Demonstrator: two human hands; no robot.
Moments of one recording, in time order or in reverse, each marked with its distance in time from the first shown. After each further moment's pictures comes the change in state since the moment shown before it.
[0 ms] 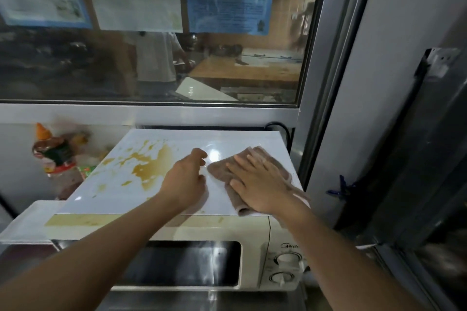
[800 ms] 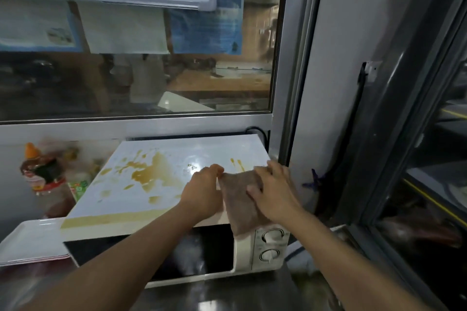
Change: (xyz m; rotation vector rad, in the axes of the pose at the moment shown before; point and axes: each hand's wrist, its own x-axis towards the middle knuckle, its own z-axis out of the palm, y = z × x) left_hand -0.041 0.049 -0.003 -0.051 -0.179 0.035; right_hand -0.092 -0.023 -0.021 0.124 0.272 0.406
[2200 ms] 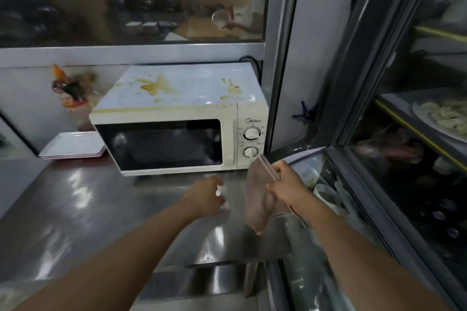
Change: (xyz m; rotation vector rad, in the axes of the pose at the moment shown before) left_hand -0.208 0.010 0.105 0.102 -0.365 -0.175; right_hand -0.201 0.074 0.035 0.618 -0.301 0.353
